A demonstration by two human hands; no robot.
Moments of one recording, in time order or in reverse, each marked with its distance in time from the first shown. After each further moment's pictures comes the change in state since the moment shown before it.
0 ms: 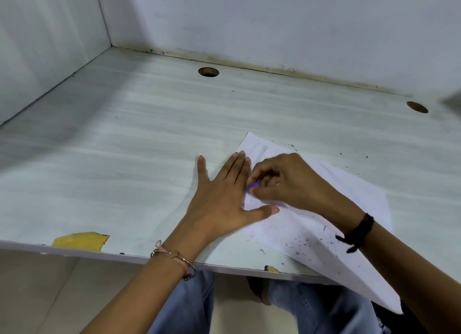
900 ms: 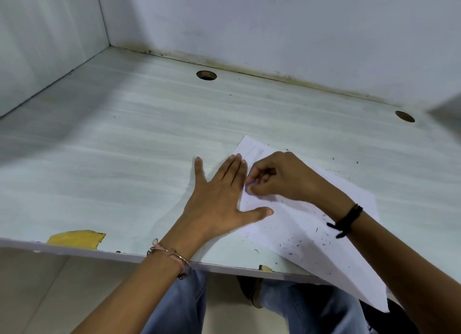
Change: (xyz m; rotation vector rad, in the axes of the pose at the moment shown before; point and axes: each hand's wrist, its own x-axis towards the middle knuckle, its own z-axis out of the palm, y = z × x) left_hand -0.001 0.000 0.000 0.008 0.000 0.001; right_hand 0.010 0.000 -0.005 -0.045 -0.087 0.051
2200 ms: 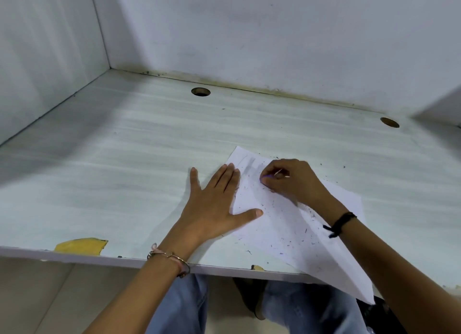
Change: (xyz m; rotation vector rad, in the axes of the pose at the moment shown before) left_hand -0.001 0.001 -0.002 -0.030 -0.002 -0.008; right_hand -0.015 0.035 -0.010 0.055 0.301 0.081
